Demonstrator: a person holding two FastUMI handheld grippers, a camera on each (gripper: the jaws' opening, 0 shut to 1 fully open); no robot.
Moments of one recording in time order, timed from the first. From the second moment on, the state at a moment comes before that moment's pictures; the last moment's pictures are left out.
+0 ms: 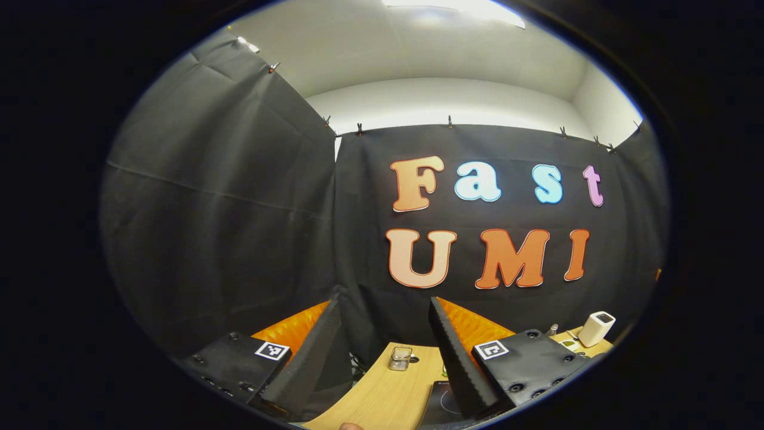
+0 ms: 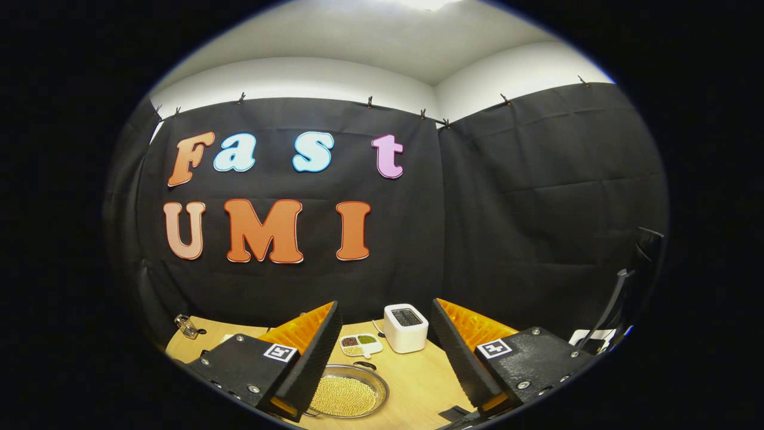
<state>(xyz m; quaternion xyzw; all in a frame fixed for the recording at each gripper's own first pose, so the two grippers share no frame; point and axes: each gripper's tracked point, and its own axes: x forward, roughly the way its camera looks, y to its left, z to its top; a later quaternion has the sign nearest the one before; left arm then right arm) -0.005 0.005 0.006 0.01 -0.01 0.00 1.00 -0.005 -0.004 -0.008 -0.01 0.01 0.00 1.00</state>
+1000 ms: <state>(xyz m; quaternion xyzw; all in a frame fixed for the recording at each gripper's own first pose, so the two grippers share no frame) 0.004 0.008 -0.008 0.02 0.01 0.00 1.00 0.001 0.055 -0.116 -0.08 0.14 0.10 0.98</state>
